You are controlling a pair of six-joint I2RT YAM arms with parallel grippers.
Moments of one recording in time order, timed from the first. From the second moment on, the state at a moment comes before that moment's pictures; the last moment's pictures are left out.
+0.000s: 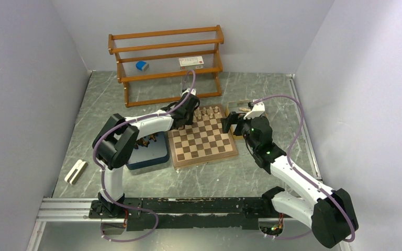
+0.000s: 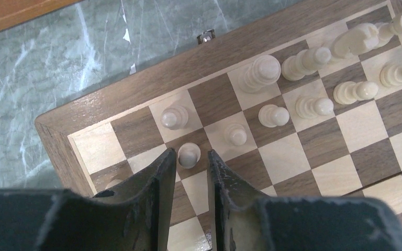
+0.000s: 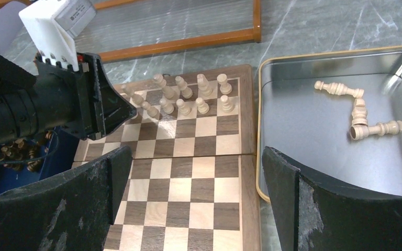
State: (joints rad) left arm -0.71 1.95 1.30 -0.14 -0.37 -0.37; right arm 0.47 0.99 0.51 0.26 0.14 0.31
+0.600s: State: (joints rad) left arm -0.70 1.63 1.30 -0.27 -0.22 -0.39; right arm 0.46 1.15 0.64 0.14 0.26 0.34
